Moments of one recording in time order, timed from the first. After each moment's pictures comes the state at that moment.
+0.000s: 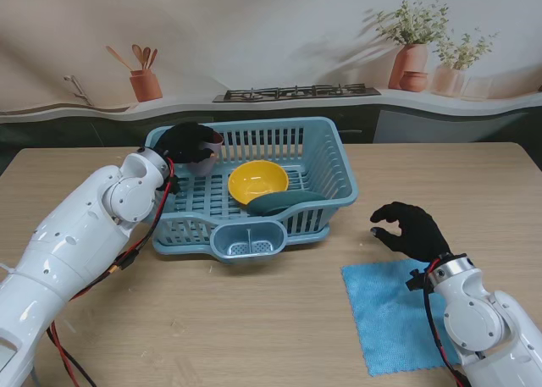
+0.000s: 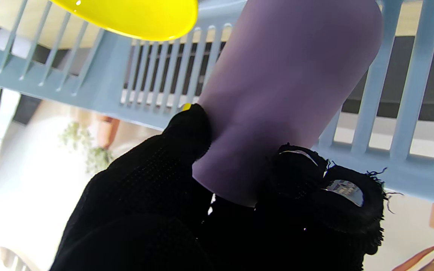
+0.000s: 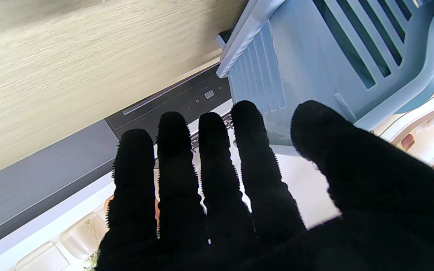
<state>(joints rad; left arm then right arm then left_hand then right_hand) 0.97 -1.11 -0.97 -1.13 0.67 -0.21 0.05 -1.78 -1.11 1.53 -1.61 -0.61 -0.35 -0.12 1.04 -0.54 0.64 -0.18 0.82 0.36 0.91 0.59 0.90 0.44 0.98 0.58 1.02 0.54 1.30 0.99 0.75 0.67 1.59 0.95 0.53 -0.52 0.97 -0.13 0.73 0.16 0.71 0.32 0.67 0.22 0.69 0.39 0.58 0.21 0.67 0.45 0.26 0.24 1.21 0.63</state>
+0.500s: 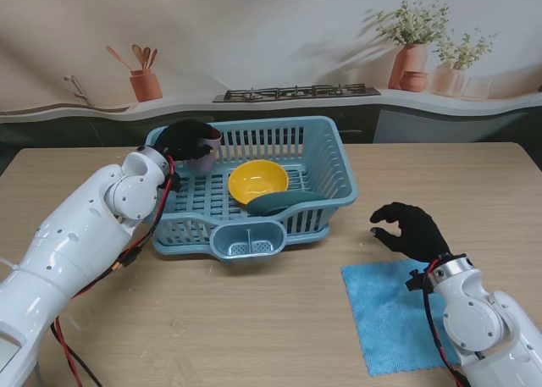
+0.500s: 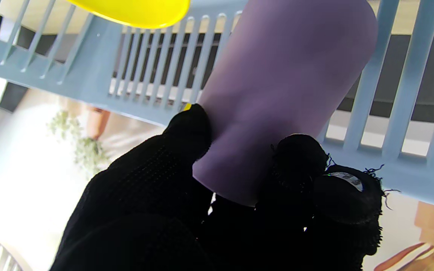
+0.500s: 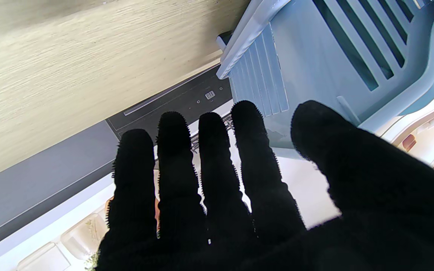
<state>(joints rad) 0.95 -1.13 -0.96 -1.10 0.63 -0.19 0.08 -1.78 -1.11 1.53 -1.61 -0.61 -0.35 -0.12 1.04 -0.54 0.64 -0.18 0.82 0.36 0.92 0.53 0.90 0.44 0.95 0.56 1.02 0.54 1.19 0.93 0.71 0.67 1.54 0.91 0.53 -0.52 0.97 -0.13 0.73 0.16 0.71 0.32 0.67 0.22 0.69 0.39 0.58 0.21 0.67 0.45 0.26 0.24 1.21 0.63</state>
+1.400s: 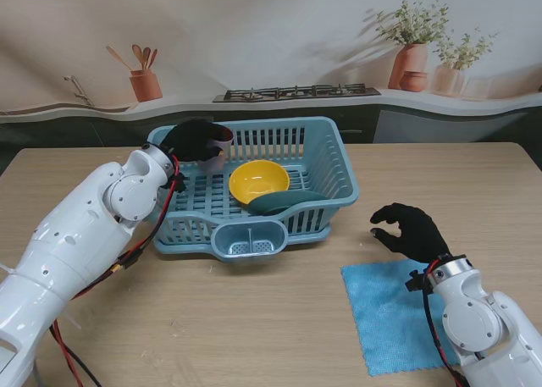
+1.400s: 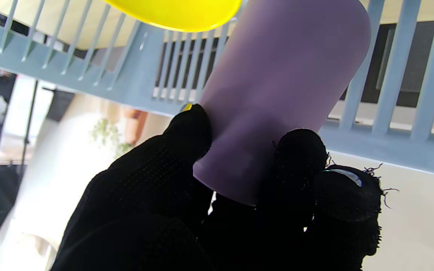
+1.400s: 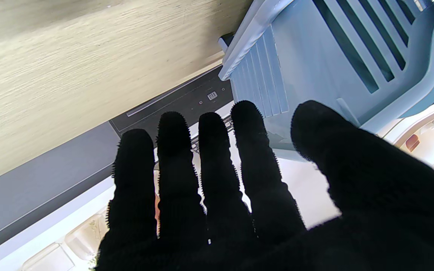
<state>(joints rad) 0.97 -1.11 -0.98 -1.18 0.66 -0.26 0.02 -1.78 -1.11 1.53 -1.60 -0.61 -0.34 -0.13 1.04 -0.54 0.64 -0.18 0.82 0.36 0.92 0.49 0.91 0.44 0.92 0.56 1.00 0.54 1.17 0.90 0.68 0.67 1.52 0.91 0.53 -0.52 0.97 -0.13 0.73 0.16 0.71 0.32 0.67 0.22 0.69 0.39 0.58 0.21 0.67 0.45 0.26 0.24 1.21 0.63</state>
